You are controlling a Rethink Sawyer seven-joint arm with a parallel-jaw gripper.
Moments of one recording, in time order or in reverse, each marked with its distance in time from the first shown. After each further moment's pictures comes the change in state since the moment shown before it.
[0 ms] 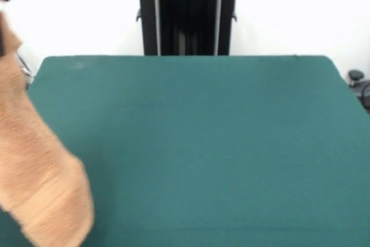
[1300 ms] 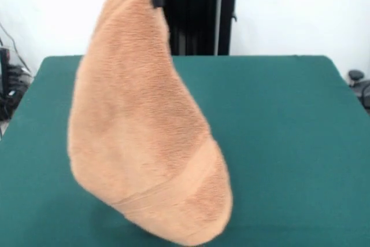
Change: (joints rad) arm 0.266 -0.073 -0.124 0.014 0.140 0.059 0.015
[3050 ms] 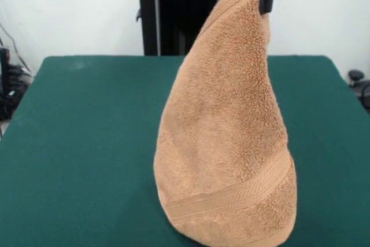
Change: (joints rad) arm 0.202 0.019 -0.170 0.058 0.193 -0.106 0.271
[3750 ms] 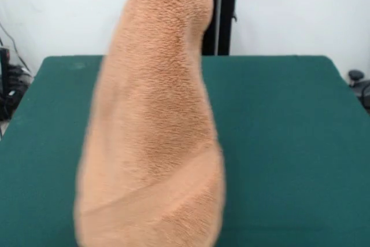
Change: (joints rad) arm -0.234 -0.106 0.164 0.137 0.113 -0.213 0.000
